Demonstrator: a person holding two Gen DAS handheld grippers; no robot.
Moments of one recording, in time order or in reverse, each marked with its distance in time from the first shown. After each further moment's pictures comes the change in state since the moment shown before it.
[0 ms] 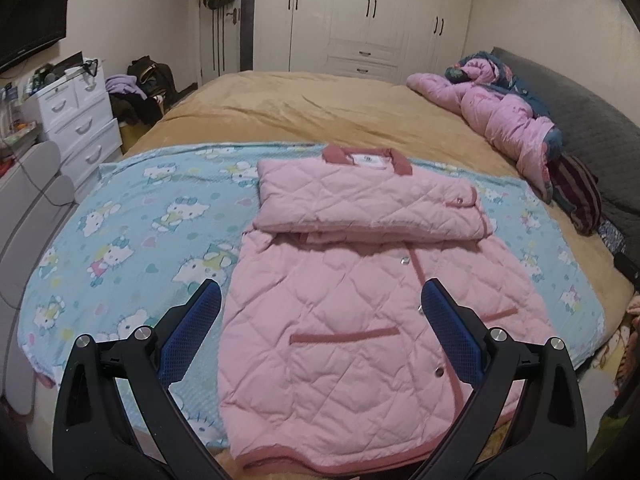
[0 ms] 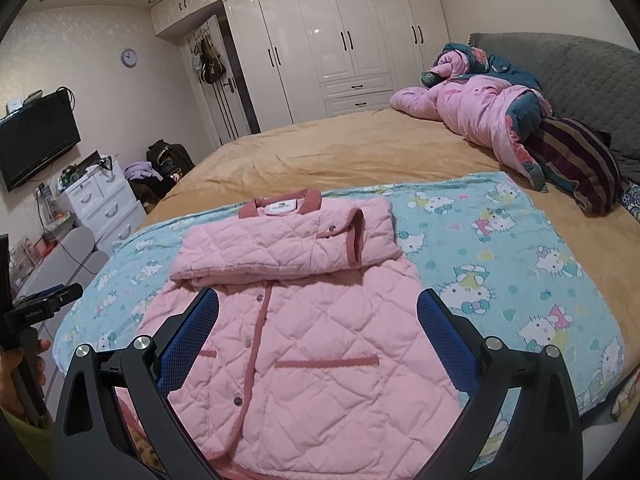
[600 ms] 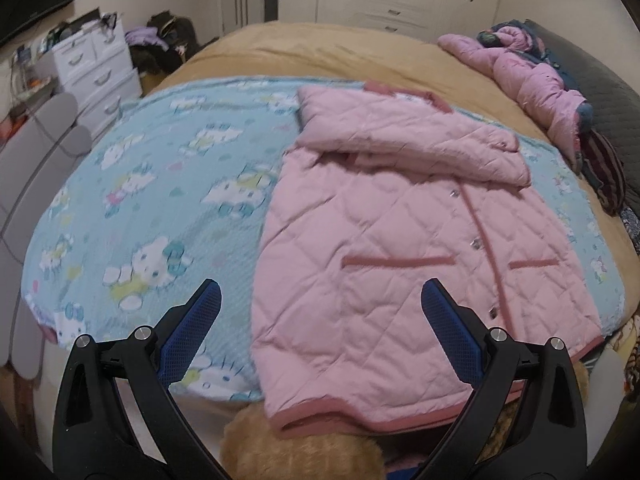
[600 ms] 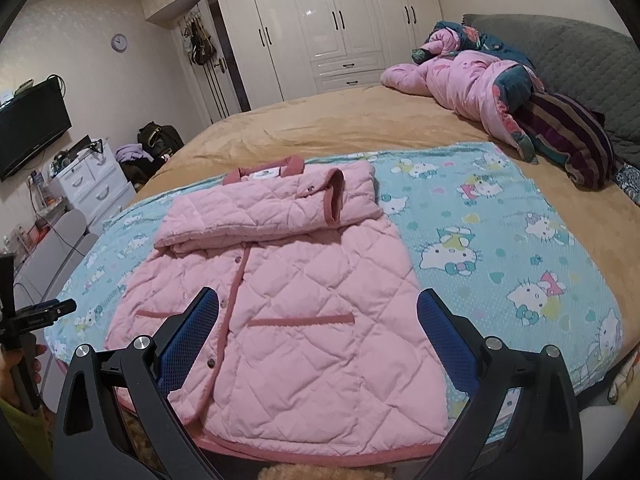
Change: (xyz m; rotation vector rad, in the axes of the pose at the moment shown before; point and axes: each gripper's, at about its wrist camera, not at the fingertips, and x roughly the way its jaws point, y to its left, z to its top) left arm 0.026 0.046 -0.063 -0.064 0.170 0.068; right arm 0.007 -0.031 -0.040 0.012 0.080 -0.018
